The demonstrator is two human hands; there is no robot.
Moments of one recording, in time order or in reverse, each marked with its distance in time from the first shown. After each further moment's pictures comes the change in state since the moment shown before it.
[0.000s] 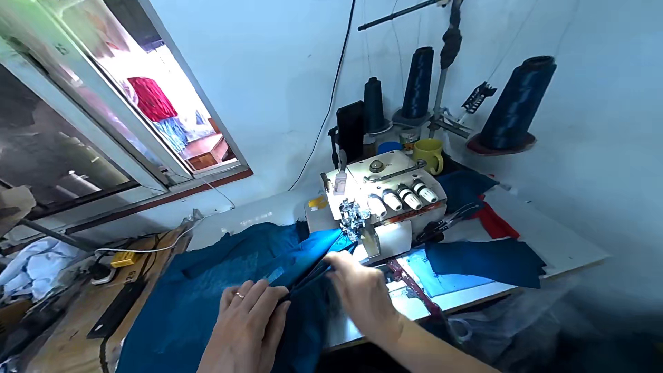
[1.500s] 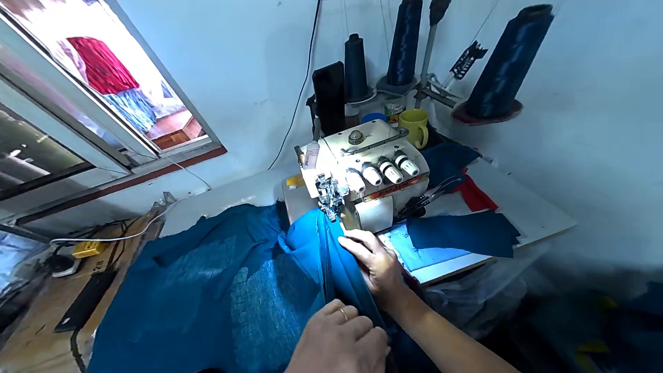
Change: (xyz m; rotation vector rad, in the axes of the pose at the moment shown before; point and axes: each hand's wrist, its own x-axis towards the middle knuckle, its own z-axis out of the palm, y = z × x) left_hand 0.011 0.095 0.053 -0.457 -0.207 0.360; right_hand -0.045 0.083 -0.008 0.097 0.132 -0.125
